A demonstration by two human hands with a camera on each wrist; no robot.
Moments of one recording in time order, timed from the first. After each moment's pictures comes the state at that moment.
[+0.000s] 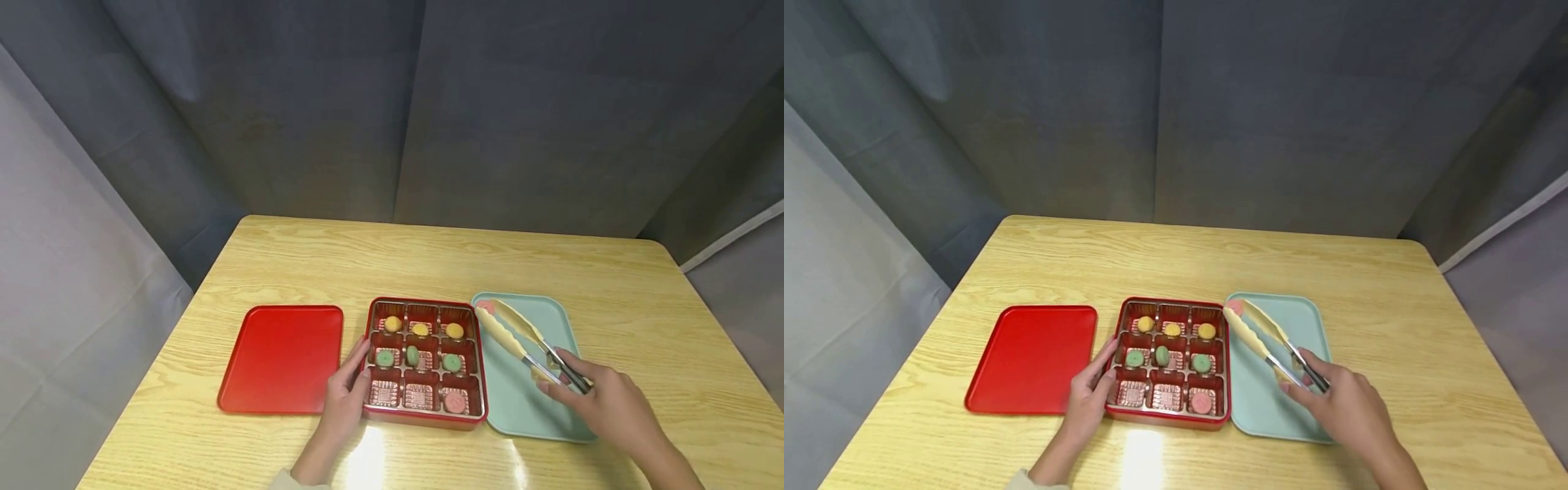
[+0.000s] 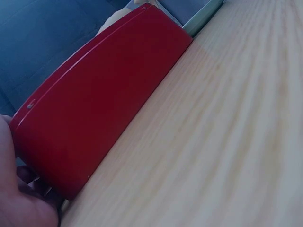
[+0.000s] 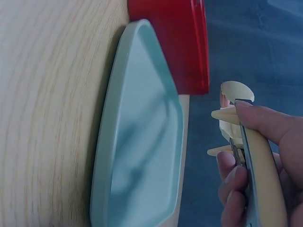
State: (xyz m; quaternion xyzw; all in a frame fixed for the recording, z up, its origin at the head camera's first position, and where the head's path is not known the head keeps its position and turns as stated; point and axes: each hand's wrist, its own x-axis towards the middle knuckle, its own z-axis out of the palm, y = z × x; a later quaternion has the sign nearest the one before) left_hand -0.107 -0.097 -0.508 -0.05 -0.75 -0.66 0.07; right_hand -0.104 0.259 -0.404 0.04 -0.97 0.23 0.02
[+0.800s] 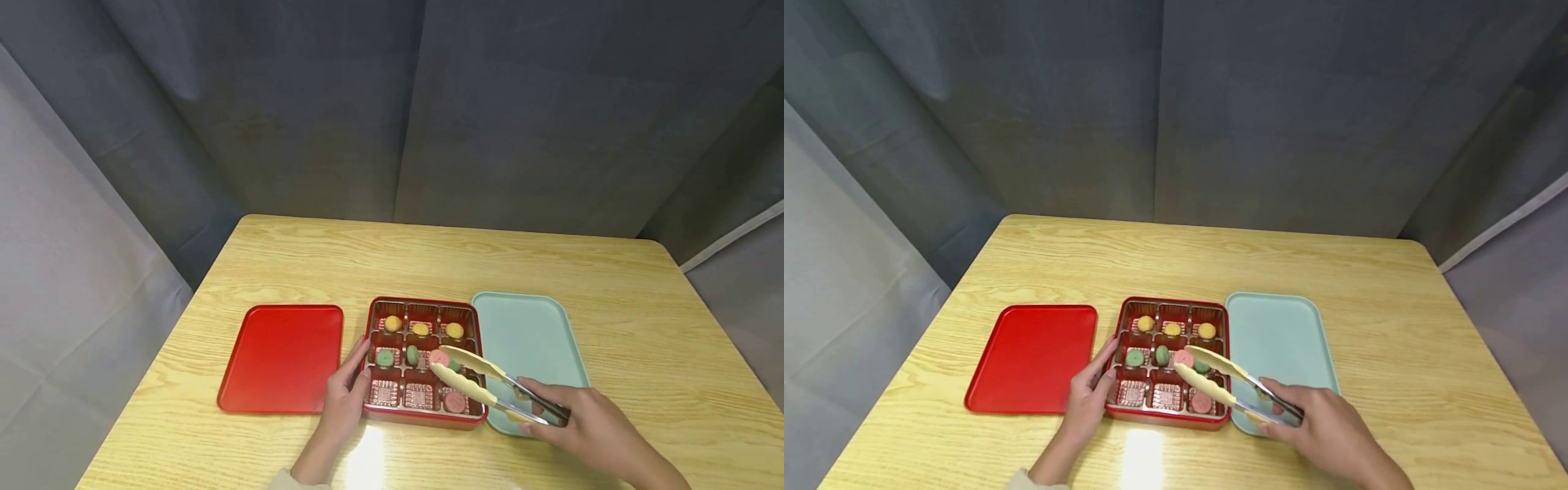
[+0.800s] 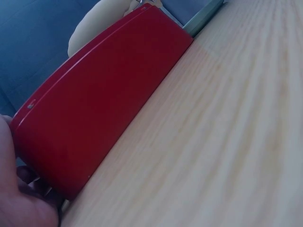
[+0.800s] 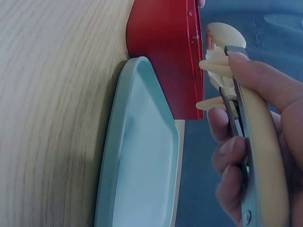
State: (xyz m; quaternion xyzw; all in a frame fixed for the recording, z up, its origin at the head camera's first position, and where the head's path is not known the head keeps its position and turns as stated) left_hand -0.107 -0.098 -0.506 -0.04 -0.75 -0.66 0.07; right_hand -0.085 0.239 -0.406 0.18 -0.95 0.24 -0.01
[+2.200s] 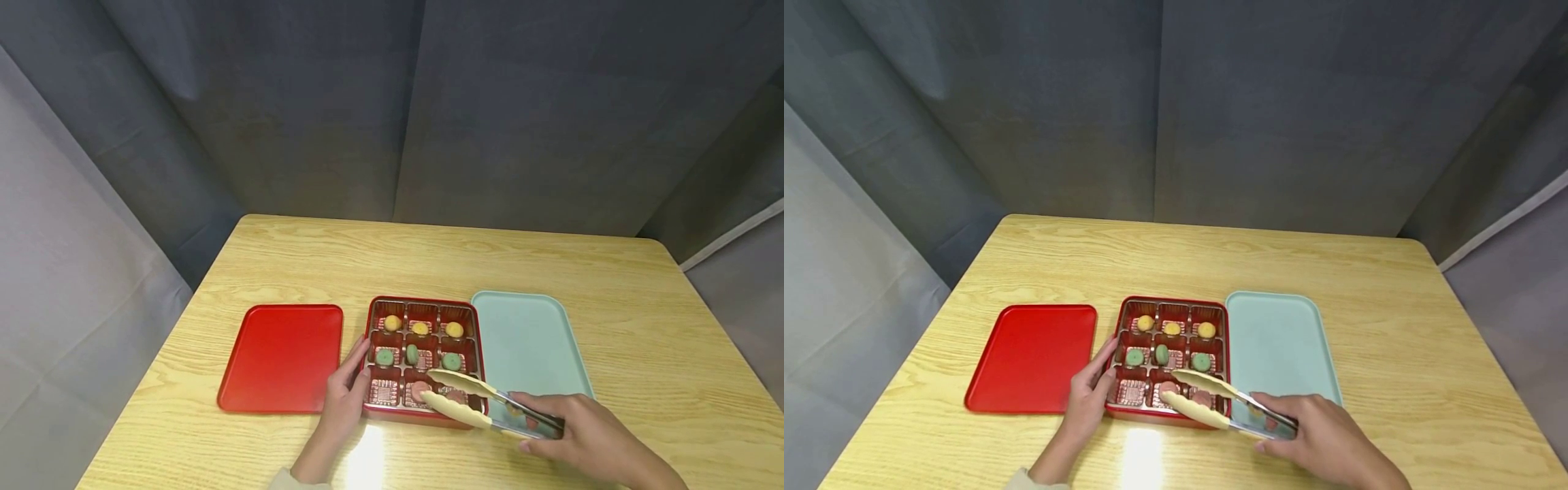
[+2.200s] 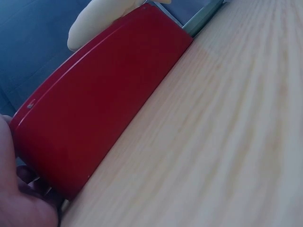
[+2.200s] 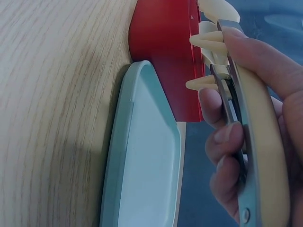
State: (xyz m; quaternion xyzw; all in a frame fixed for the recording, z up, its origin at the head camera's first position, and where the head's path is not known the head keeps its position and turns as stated) left_hand -0.107 -0.098 -0.506 -0.05 -0.74 -0.67 0.06; right_hand -0.084 0.240 -0.407 0.23 -0.93 0.26 -0.13
